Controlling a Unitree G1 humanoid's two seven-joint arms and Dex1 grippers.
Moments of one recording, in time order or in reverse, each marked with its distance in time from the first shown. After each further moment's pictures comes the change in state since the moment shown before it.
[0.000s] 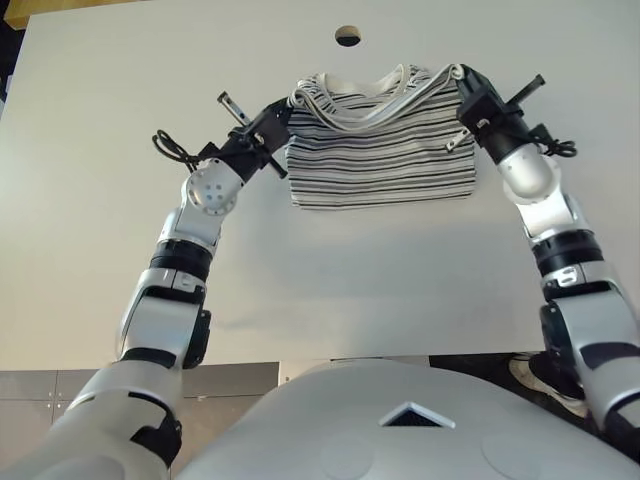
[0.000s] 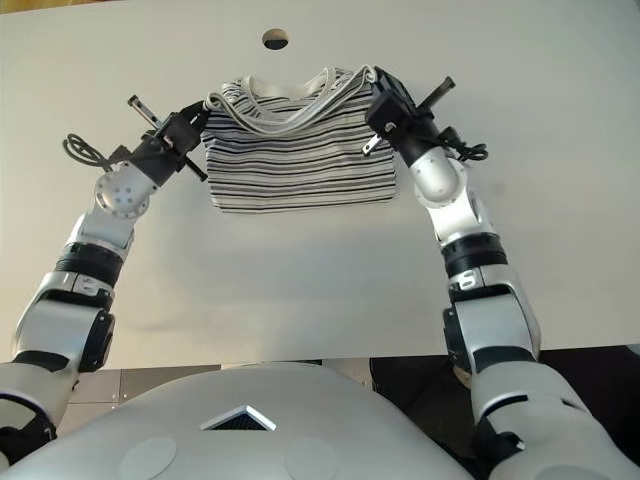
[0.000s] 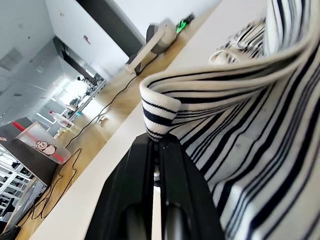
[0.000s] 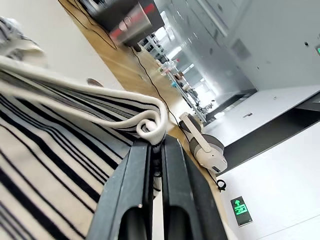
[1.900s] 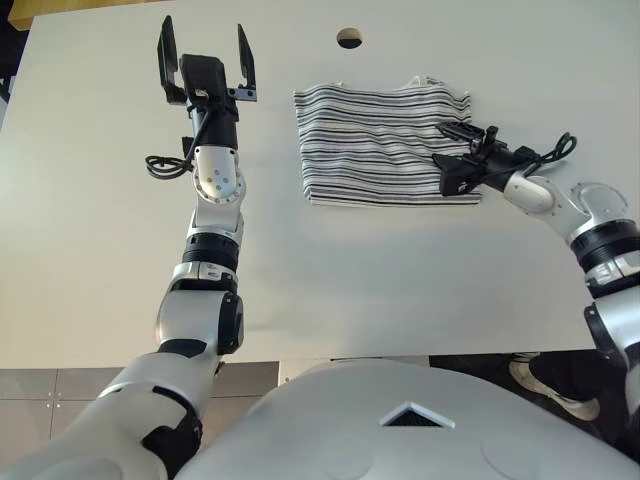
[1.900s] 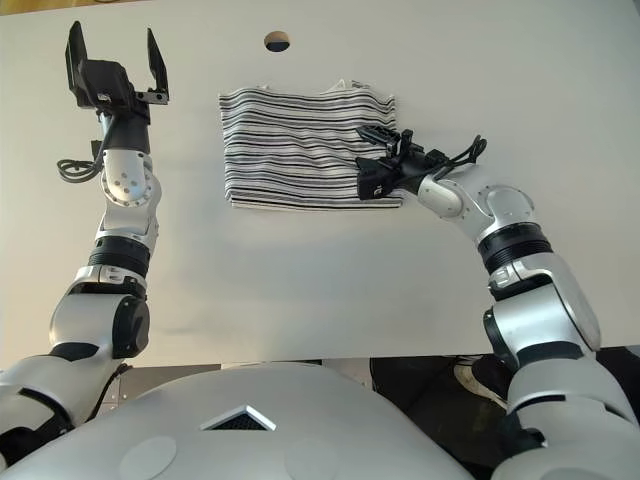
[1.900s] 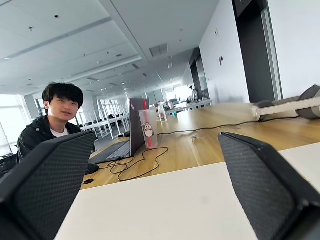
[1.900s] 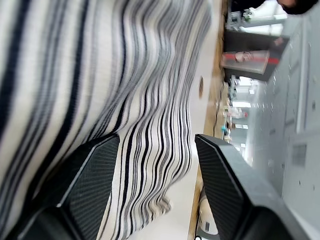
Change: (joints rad) left arm 0.057 -0.175 0.284 -0.110 -0.162 -0.066 0.382; right arm 0.057 -0.338 0.330 -0.213 -0.372 -0.111 0.134
